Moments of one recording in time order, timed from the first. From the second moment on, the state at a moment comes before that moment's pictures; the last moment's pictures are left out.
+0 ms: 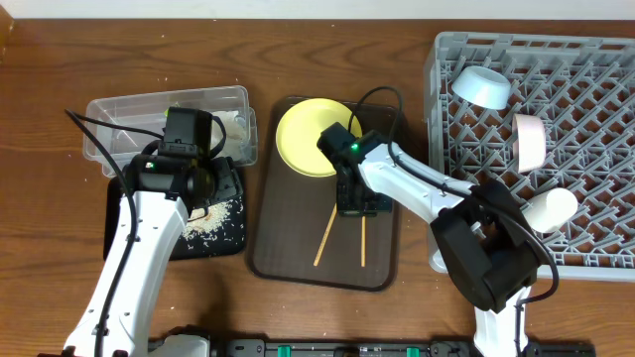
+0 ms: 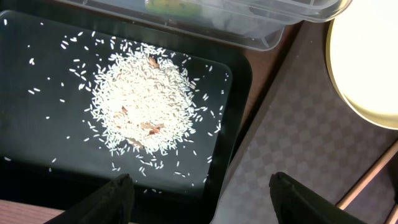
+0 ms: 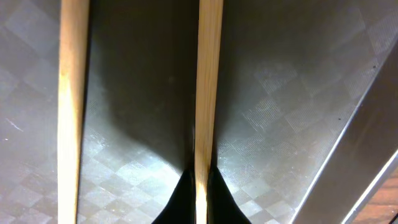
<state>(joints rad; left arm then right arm) -0.10 1.34 1.09 -1.00 -0.06 -0.43 0.66 2.05 1.40 -0.99 0.01 0.70</state>
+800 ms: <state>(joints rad) -0.10 1.34 1.09 -1.00 -0.06 -0.43 0.26 1.61 1.37 -1.11 0.03 0.27</state>
